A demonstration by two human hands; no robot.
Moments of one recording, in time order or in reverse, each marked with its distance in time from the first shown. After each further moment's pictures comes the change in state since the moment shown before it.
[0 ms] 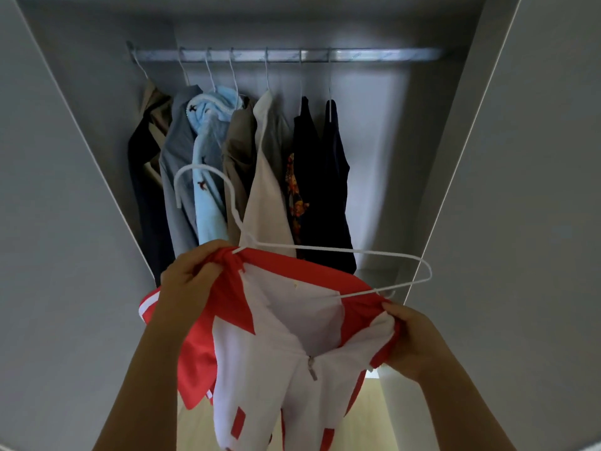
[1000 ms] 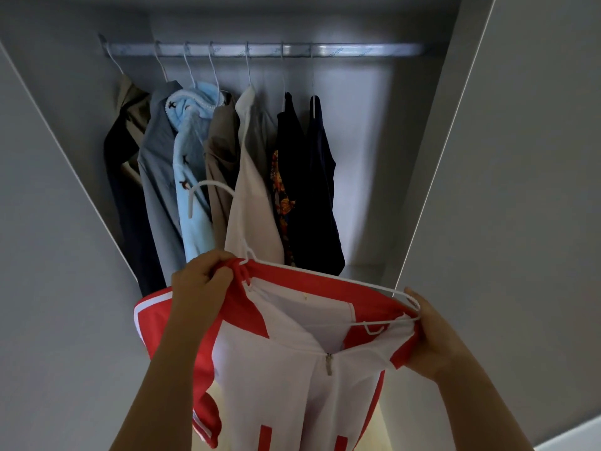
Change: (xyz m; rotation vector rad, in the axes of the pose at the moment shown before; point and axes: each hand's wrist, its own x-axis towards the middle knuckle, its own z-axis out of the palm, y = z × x) left_hand 0.001 -0.010 0.031 0.149 -0.032 0.053; right_hand -0.011 -0.015 -0.027 -0.104 0.164 0.042
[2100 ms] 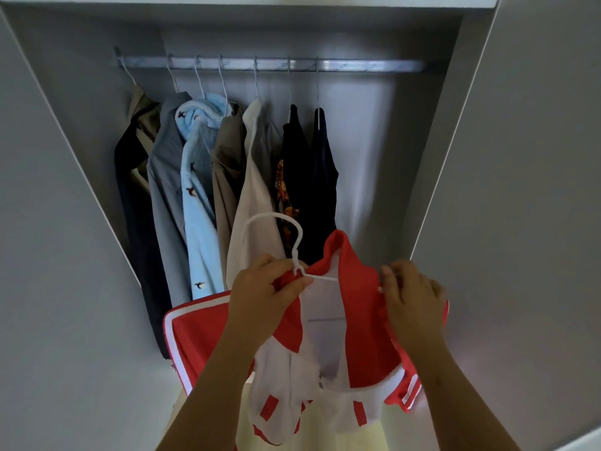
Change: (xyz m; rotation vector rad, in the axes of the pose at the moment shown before) left_hand -0.019 0.042 0.039 0.130 -0.149 0.262; right_hand -0.026 -0.017 0.064 -1.205 0.524 -0.924
